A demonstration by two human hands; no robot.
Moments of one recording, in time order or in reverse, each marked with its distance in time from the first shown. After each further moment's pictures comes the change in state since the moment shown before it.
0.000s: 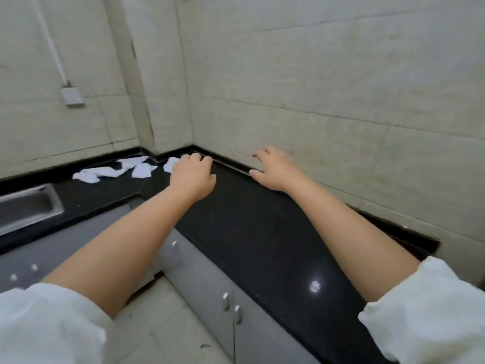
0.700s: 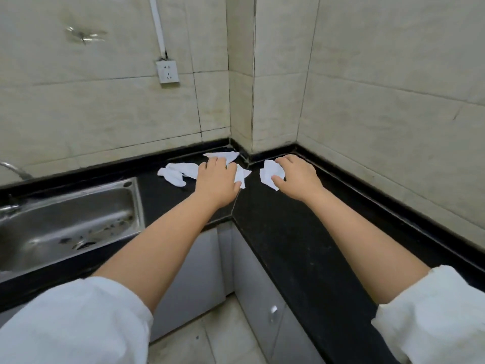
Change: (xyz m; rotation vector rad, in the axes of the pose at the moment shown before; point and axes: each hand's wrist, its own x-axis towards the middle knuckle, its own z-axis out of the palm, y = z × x) left_hand 0.245 -0.416 0.152 0.165 -0.125 -0.226; right_hand 0.424 -0.246 0.254 0.072 -0.102 -0.233
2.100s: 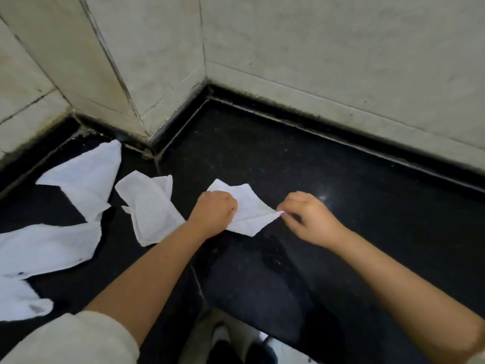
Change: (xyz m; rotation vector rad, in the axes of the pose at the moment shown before) left_hand 0.362 0.014 0.307 -0.400 -0.515 0.723; right_hand 0.208 0.131 0.205 0.187 -0.087 0.280
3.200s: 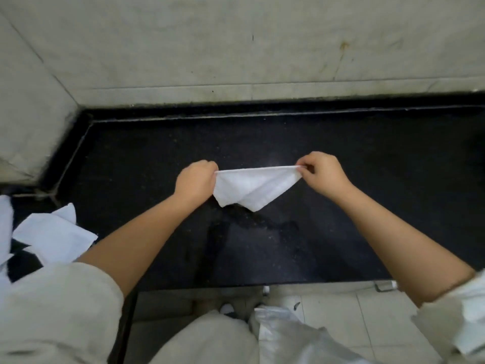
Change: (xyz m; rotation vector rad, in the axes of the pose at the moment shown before) left_hand -0.024 0.223 0.027 0.136 0.138 0.335; right_hand -0.258 0.066 -0.080 -0.004 0.430 0.790
